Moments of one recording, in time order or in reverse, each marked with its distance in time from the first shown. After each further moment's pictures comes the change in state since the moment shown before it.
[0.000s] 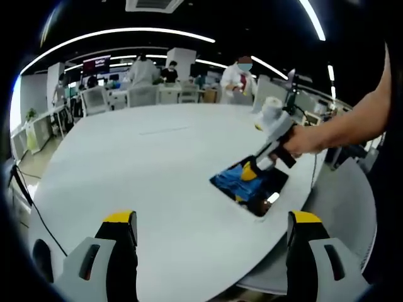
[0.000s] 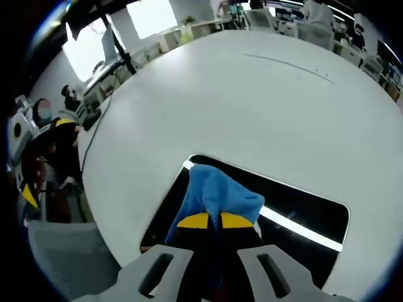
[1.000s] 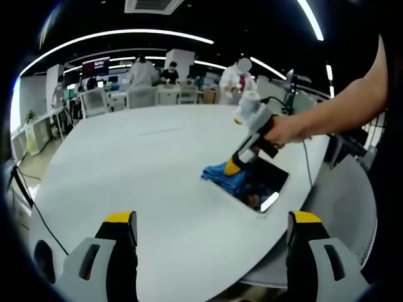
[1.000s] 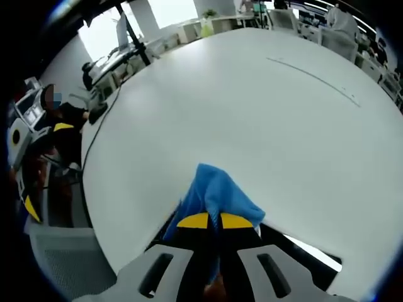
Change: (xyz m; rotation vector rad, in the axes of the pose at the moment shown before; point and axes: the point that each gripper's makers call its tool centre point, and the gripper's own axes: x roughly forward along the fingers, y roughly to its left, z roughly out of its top) left arm -0.006 0.005 -0.010 0.046 0.031 -0.008; right arm 0.026 -0.007 0.049 -0.129 0.049 0.054
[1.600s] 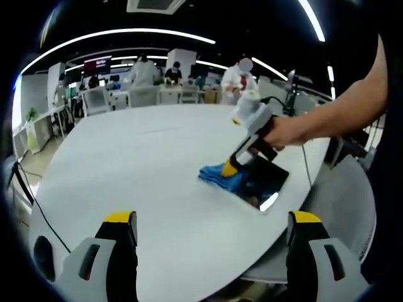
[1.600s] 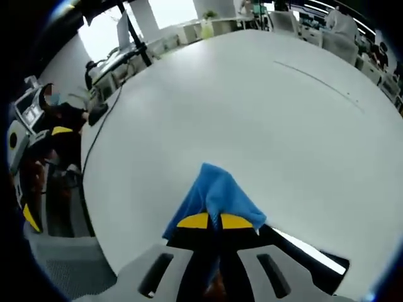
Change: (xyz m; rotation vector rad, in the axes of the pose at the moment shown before) left arm -0.007 0.003 -0.003 -0.008 -0.003 0.008; right arm 0.013 0.024 0.014 -0.011 -0.010 0.002
